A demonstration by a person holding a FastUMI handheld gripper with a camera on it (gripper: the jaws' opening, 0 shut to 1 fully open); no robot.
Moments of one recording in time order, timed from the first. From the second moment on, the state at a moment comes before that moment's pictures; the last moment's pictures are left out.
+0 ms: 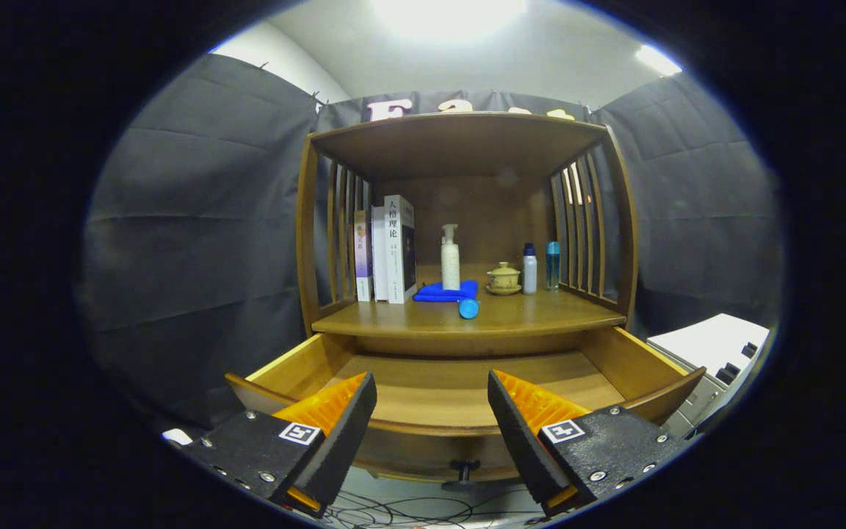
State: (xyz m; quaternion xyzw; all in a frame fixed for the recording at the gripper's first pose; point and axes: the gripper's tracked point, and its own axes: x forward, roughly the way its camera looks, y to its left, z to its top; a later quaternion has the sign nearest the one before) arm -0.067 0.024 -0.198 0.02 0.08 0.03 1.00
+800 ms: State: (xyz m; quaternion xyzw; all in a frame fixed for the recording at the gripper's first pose) arm -0.098 0.007 -0.250 -0.01 0.12 -0.01 0.99
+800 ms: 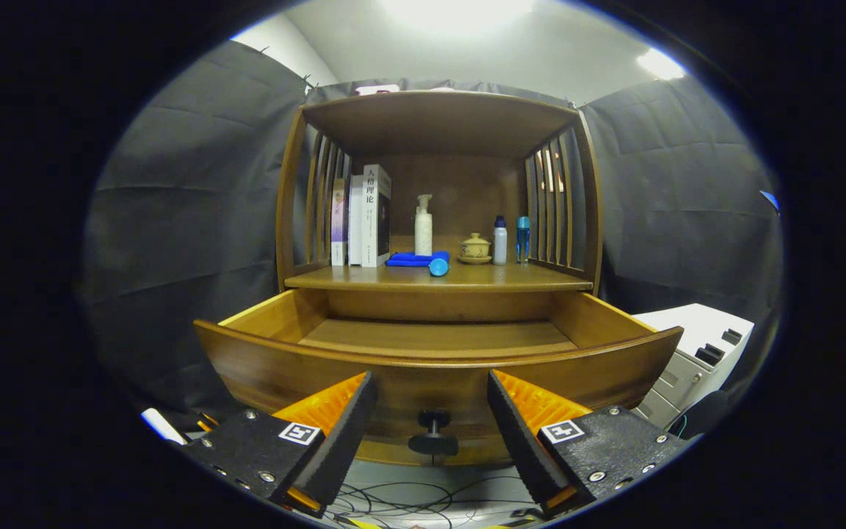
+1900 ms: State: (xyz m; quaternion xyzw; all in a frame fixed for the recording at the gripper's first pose) arm -0.072 -0.007 -0.273 0.03 0.15 -0.02 0.99
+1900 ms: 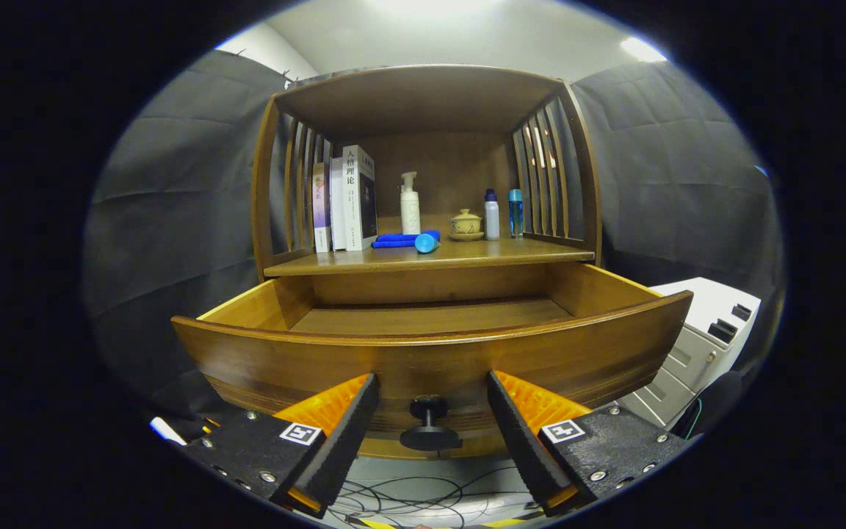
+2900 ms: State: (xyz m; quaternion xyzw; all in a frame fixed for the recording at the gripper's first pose) arm 0.010 -0.010 -0.275 0.03 0.15 -0.02 0.99
